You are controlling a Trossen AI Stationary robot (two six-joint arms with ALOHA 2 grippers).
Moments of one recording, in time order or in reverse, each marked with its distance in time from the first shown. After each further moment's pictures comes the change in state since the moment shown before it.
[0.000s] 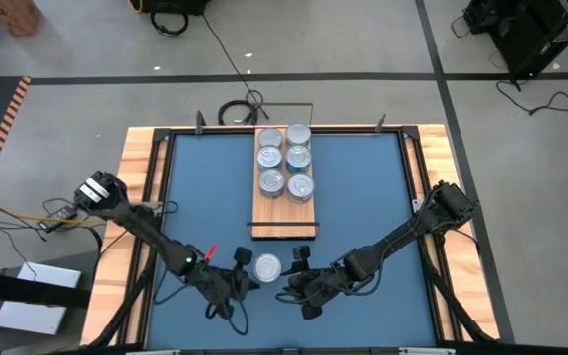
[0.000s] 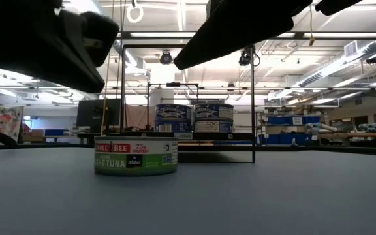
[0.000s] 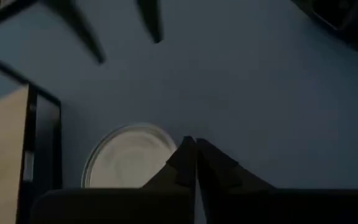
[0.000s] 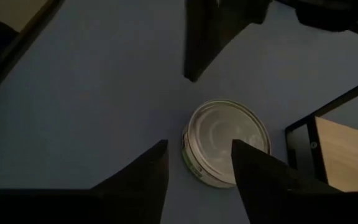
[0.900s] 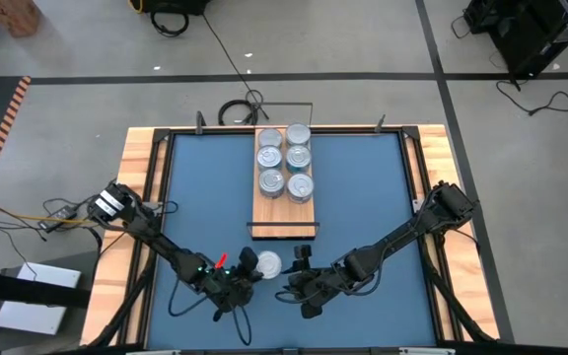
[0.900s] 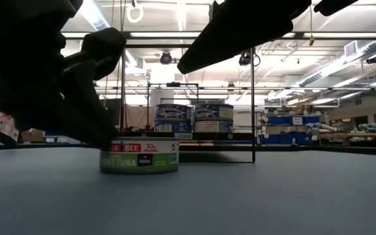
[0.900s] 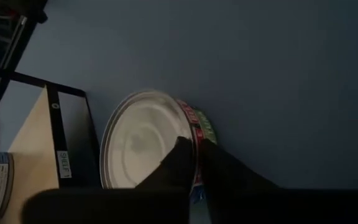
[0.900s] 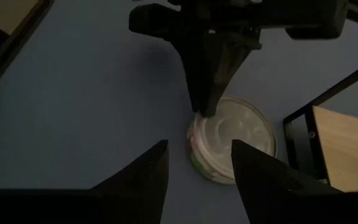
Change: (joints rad) left arm 0.000 0.166 0.036 -0.050 -0.178 0.303; right arm 0.000 0.000 0.000 -0.019 0.012 0.055
